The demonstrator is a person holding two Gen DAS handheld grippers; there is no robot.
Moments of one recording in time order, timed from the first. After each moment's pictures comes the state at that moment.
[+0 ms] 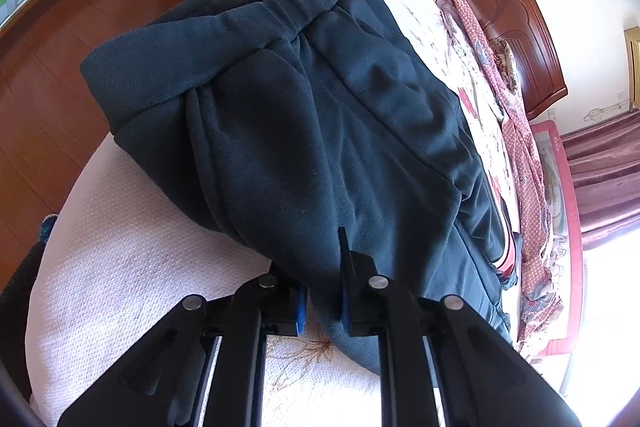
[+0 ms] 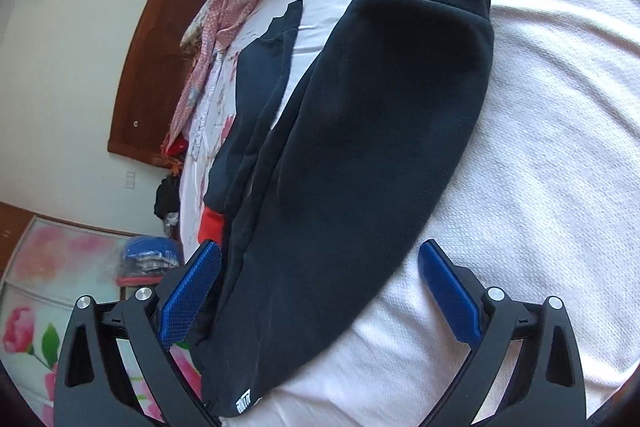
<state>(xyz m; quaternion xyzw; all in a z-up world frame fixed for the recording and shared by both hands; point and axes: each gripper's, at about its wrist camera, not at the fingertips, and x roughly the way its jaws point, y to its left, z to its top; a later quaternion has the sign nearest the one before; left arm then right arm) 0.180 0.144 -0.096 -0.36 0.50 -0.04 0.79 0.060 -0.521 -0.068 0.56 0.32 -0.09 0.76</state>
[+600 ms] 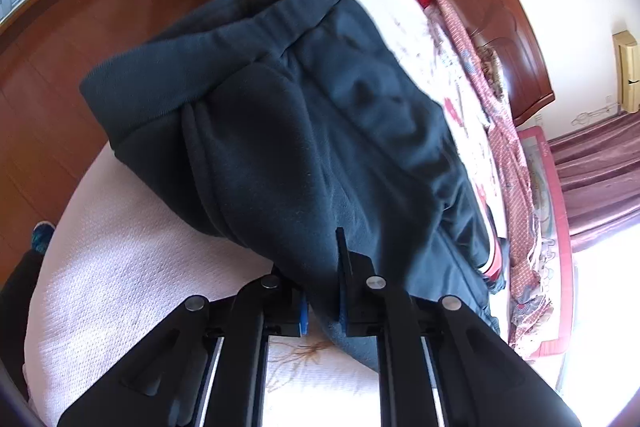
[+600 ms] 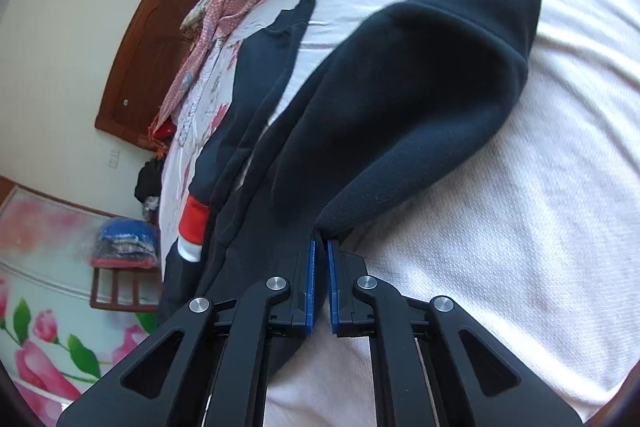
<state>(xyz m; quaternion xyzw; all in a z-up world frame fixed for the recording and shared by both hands) 0.174 0.151 -0.083 -0.37 0.47 -0.05 0.80 0.067 -0.517 -0.046 0.48 0.34 -0.10 0.80</state>
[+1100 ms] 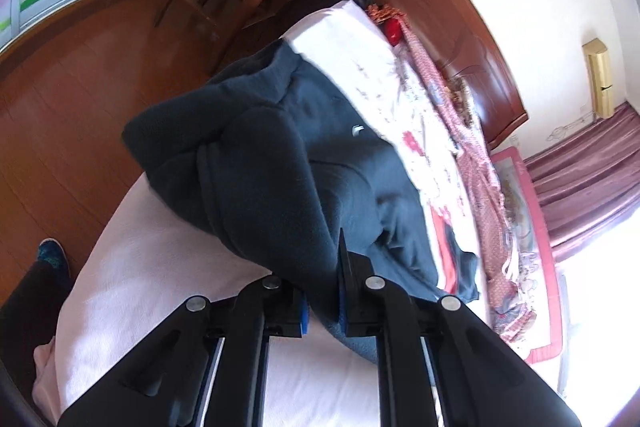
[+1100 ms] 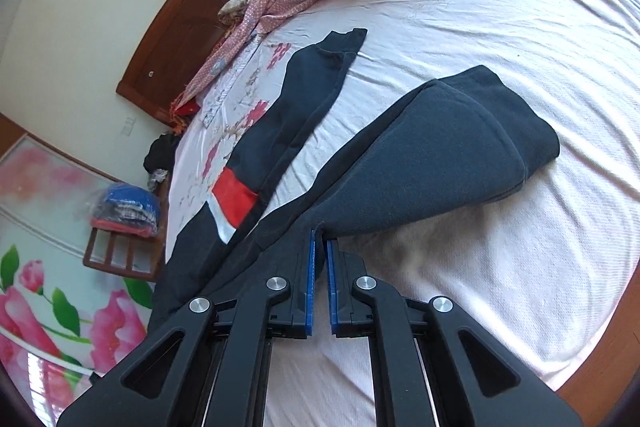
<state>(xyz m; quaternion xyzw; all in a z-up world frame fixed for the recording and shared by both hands) 0.110 0.164 -0.008 -0.37 0.40 -0.06 0.84 0.027 -0.512 0.015 0.42 0.35 -0.07 0.83</state>
